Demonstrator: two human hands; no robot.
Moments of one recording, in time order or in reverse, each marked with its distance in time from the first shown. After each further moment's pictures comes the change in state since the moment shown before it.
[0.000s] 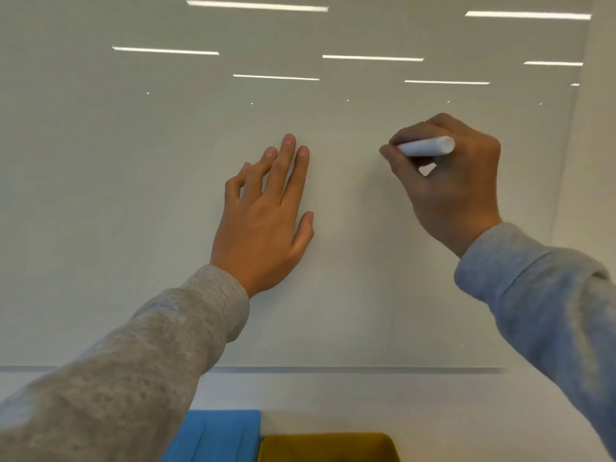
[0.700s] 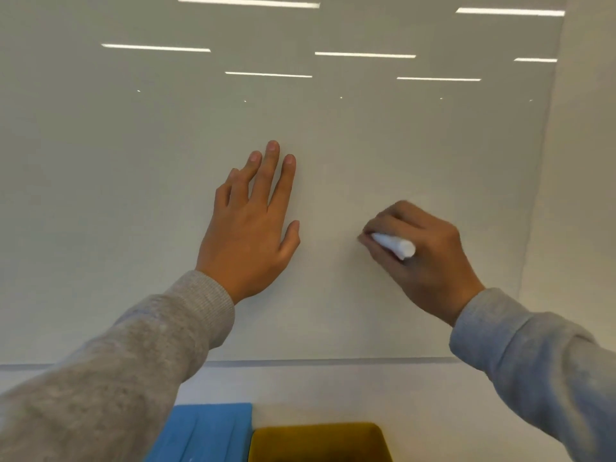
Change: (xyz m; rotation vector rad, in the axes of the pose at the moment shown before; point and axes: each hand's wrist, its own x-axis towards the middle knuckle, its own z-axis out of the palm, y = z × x) left_hand -0.013 0.003 -0.001 -0.018 -0.064 0.010; right_hand -0.081 -0.011 -0.018 -0.011 -0.304 -0.041
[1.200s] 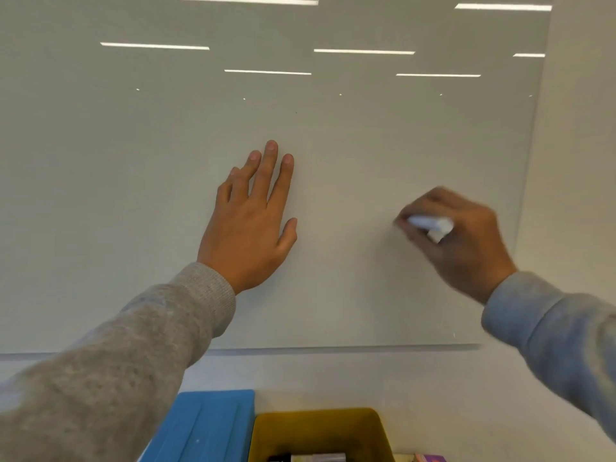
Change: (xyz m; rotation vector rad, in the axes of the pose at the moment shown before) left_hand -0.003 -0.001 -0.003 -0.004 -0.030 0.022; right_hand -0.008 0.029 -0.034 -0.042 0.003 0.032
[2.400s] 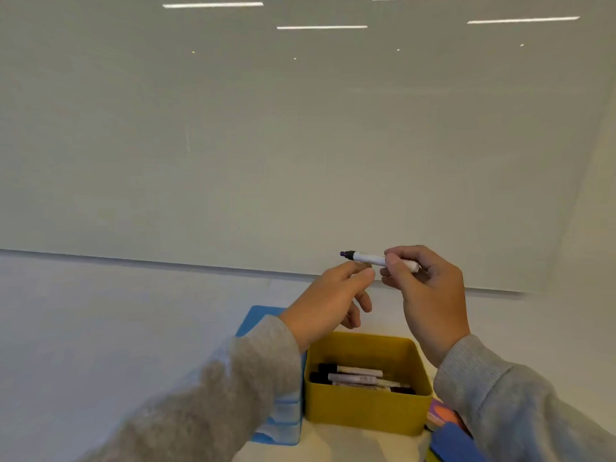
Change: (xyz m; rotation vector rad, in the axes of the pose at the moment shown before) left_hand -0.139 0.075 -0.048 -1.411 -0.705 -0.603; right_hand -0.090 -0.158 0.035 0.804 -0.006 0.986
